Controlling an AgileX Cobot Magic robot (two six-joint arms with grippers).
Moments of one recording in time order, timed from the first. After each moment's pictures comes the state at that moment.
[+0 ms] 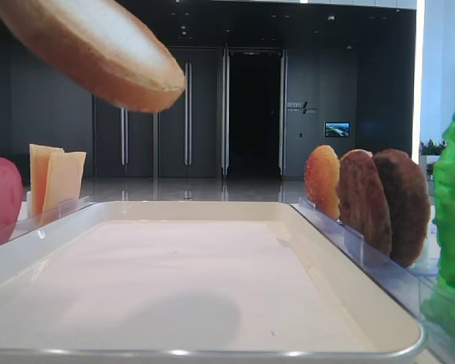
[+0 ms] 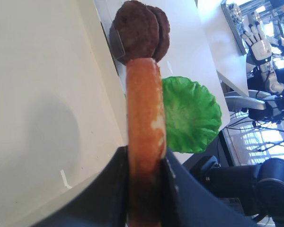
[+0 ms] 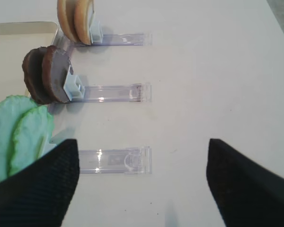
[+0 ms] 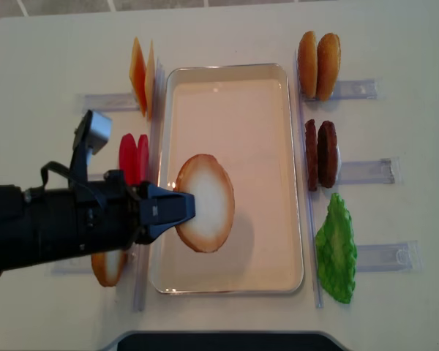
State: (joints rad) left arm -0.40 1.10 -0.43 -1.44 0.63 0.86; right arm 0.09 -0.01 -0.50 0.05 1.14 0.01
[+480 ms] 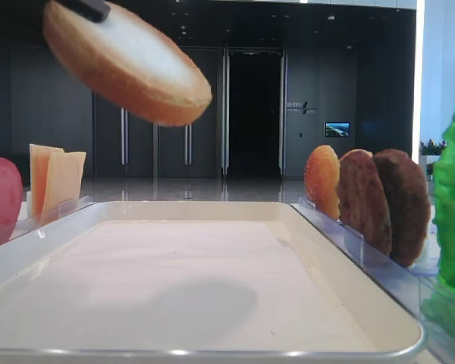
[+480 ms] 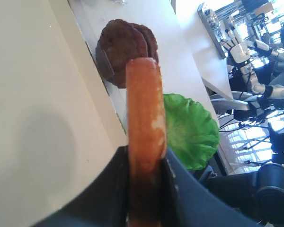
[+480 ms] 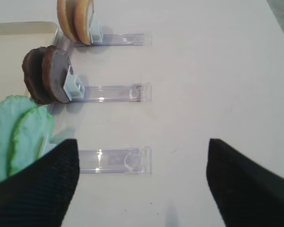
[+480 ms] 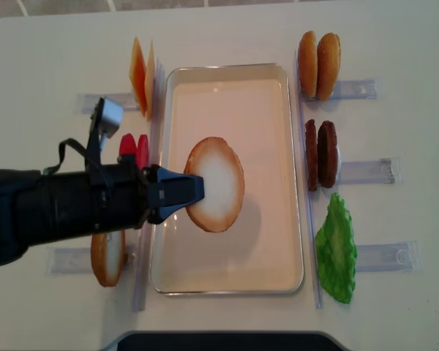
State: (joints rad) left arm -0.33 1.28 -0.43 -1.68 0.75 1.24; right arm 0.09 -0.01 -0.50 0.05 1.14 0.01
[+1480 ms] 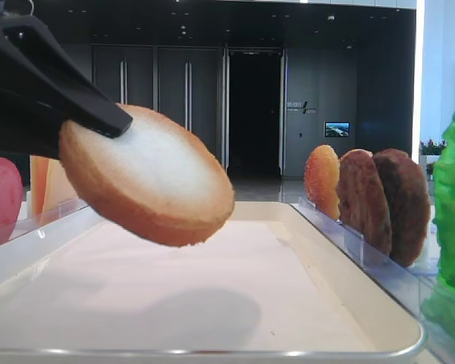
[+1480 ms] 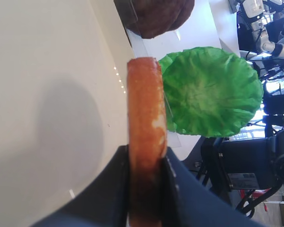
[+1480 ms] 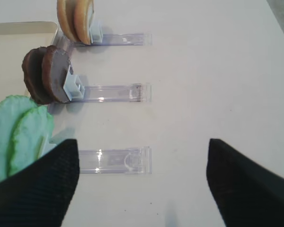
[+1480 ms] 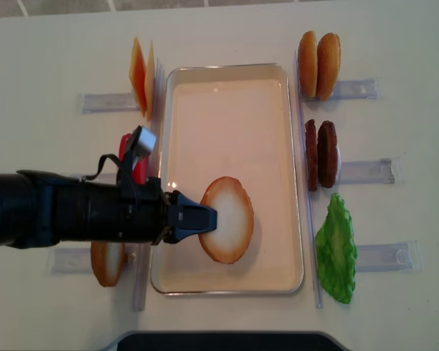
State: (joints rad) left arm -0.33 1.55 -0.44 -1.69 0.86 1.41; right arm 0.09 -0.01 -0.50 0.05 1.14 0.01
